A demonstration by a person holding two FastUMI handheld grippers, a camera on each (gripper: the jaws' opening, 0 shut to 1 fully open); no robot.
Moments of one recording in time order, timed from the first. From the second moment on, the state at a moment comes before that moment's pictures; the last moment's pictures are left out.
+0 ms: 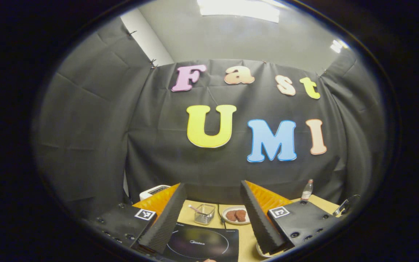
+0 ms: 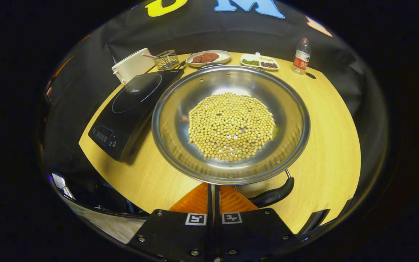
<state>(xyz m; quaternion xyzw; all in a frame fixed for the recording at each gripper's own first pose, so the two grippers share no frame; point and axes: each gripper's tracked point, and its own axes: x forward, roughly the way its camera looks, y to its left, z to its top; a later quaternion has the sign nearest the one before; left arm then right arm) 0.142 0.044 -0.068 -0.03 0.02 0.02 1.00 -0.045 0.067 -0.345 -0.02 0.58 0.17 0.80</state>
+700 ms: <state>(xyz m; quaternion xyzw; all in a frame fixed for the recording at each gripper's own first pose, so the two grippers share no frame) 0.132 -0.030 -0.073 0.00 0.05 0.04 1.00 0.015 -0.039 -0.368 -0.11 0.55 0.14 0.82</state>
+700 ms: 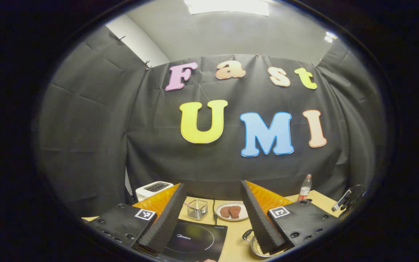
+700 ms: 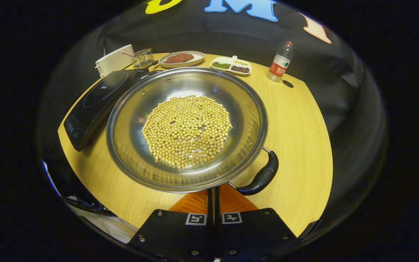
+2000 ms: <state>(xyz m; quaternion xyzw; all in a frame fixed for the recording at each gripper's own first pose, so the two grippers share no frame) 0.143 -0.108 -0.213 0.00 0.19 -0.02 0.98 0.104 -0.091 -0.304 0.03 0.35 0.03 0.94</state>
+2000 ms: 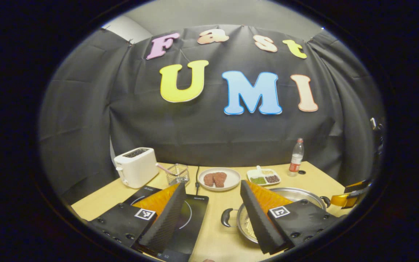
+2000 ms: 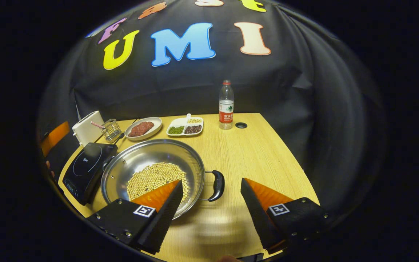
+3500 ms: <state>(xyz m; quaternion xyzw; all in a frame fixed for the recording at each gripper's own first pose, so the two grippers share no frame) 0.152 -0.157 -0.411 0.00 0.43 -0.05 0.90 0.130 -0.085 -0.385 0.03 0.42 0.03 0.90</state>
